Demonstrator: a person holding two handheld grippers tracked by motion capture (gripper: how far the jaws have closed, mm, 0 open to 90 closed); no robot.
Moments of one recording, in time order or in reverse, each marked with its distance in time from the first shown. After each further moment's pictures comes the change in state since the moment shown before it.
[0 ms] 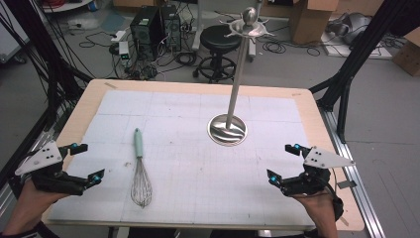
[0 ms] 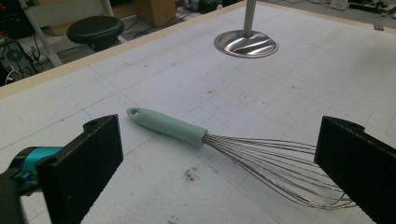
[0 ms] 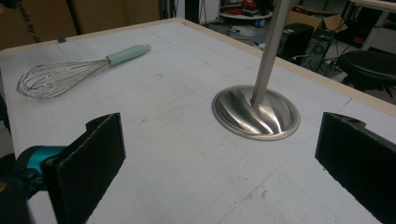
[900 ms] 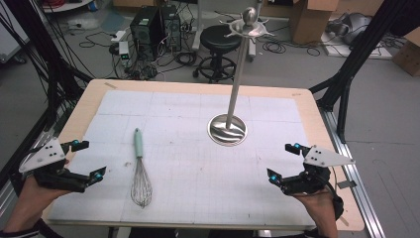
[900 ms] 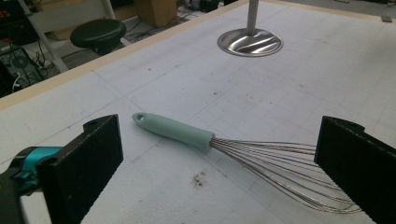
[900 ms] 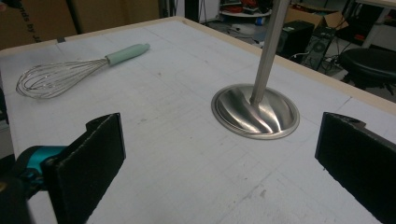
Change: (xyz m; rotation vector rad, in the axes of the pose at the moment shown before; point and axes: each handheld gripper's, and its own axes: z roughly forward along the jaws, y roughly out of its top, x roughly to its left) left arm 0.004 0.005 0.007 0.010 0.010 0.032; right arm -0.002 0.002 0.001 0.004 0.001 0.005
